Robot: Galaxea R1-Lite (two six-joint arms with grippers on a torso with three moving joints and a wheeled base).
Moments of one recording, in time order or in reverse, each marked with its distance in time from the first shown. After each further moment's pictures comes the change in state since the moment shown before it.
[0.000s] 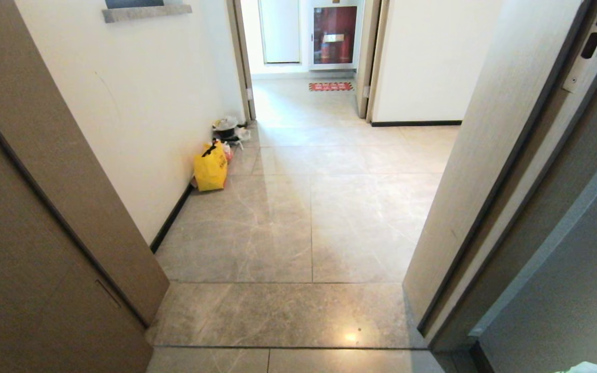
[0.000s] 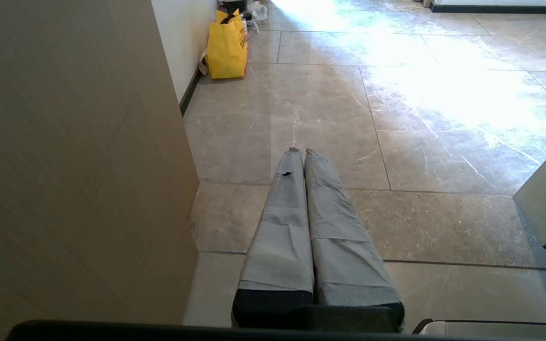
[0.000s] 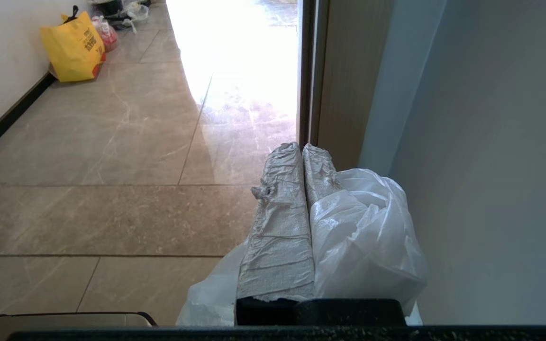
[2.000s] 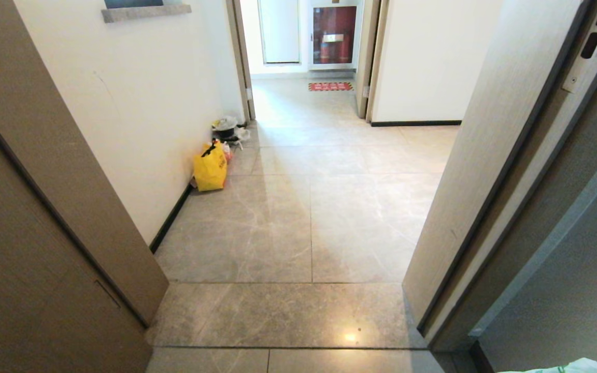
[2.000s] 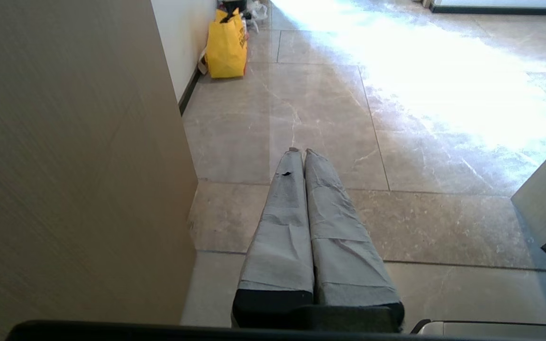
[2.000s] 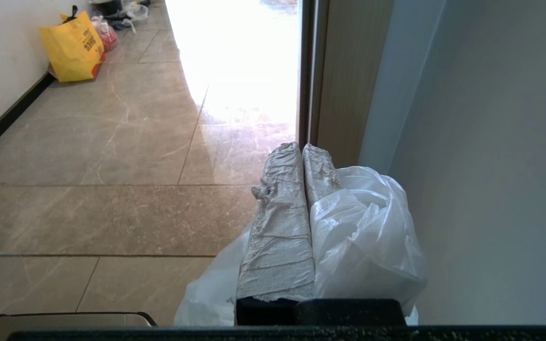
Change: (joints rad) left arm 0.000 0.000 0.000 0.000 0.000 -0.007; right arm 0.000 0.000 0.000 0.000 0.000 0.000
